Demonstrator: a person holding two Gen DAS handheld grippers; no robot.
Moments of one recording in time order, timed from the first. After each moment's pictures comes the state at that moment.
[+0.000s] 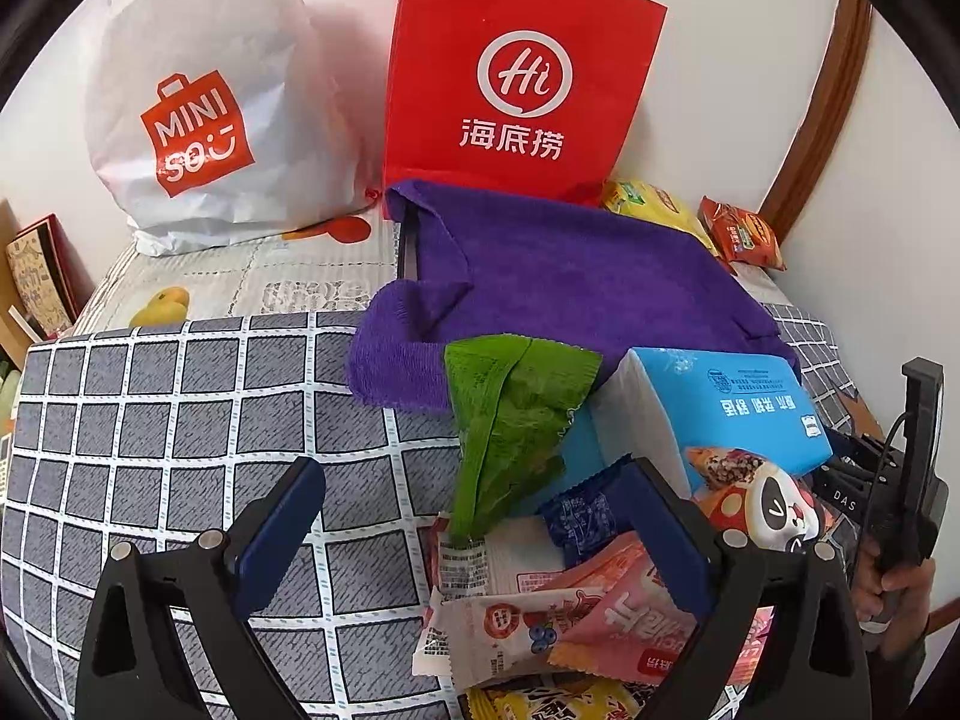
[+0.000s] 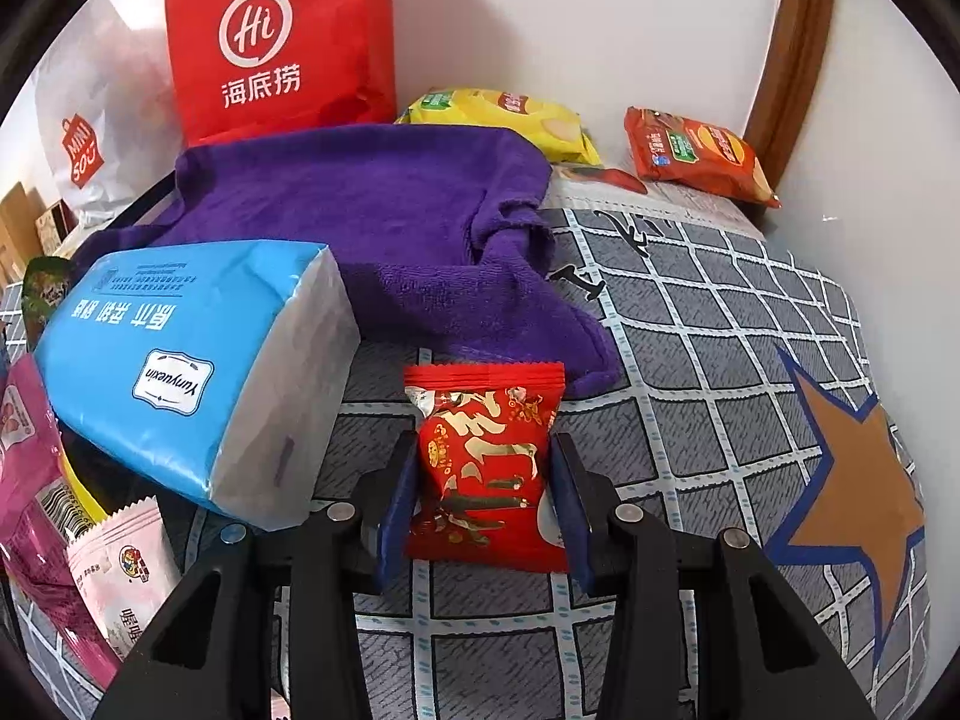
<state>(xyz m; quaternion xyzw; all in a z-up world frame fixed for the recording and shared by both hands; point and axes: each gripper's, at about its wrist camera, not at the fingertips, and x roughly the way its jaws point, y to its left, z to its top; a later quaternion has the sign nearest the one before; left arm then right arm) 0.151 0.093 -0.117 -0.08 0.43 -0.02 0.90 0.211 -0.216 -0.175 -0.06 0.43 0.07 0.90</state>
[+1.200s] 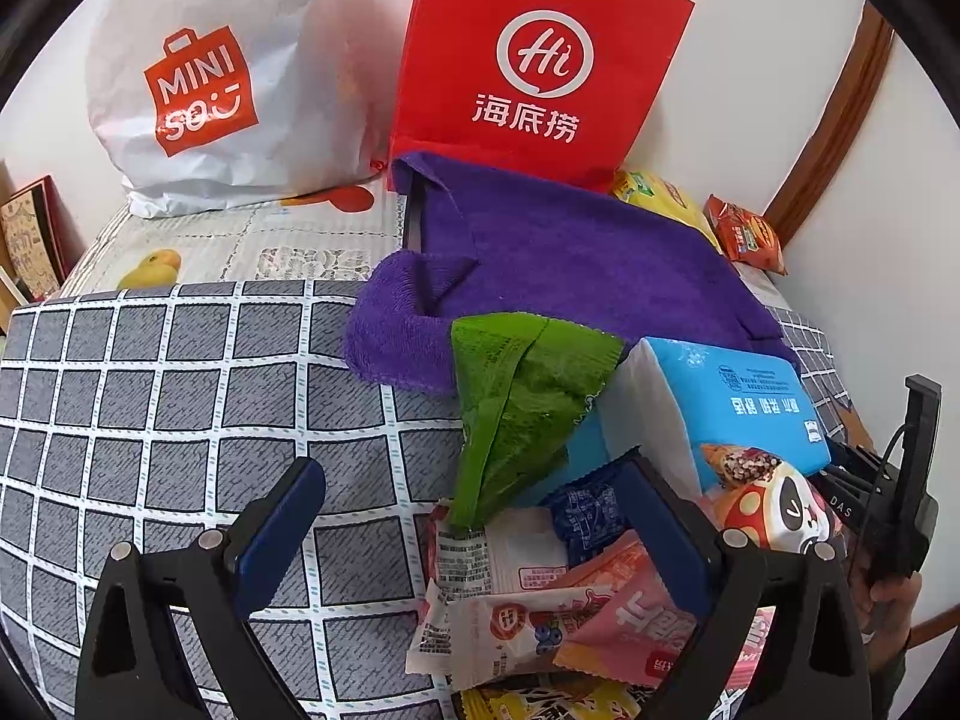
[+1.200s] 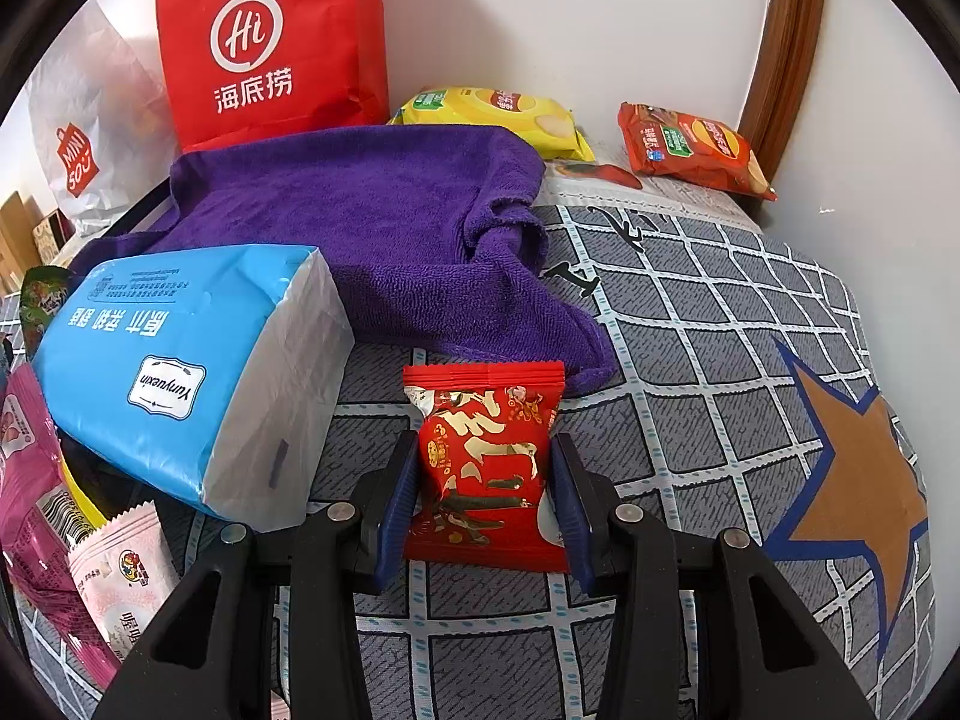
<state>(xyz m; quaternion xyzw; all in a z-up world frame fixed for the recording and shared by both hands) 0.156 0.101 -0.125 -0.11 0.45 -0.02 0.89 0.212 -0.217 -0.176 -0.05 0.43 0.07 0.90</state>
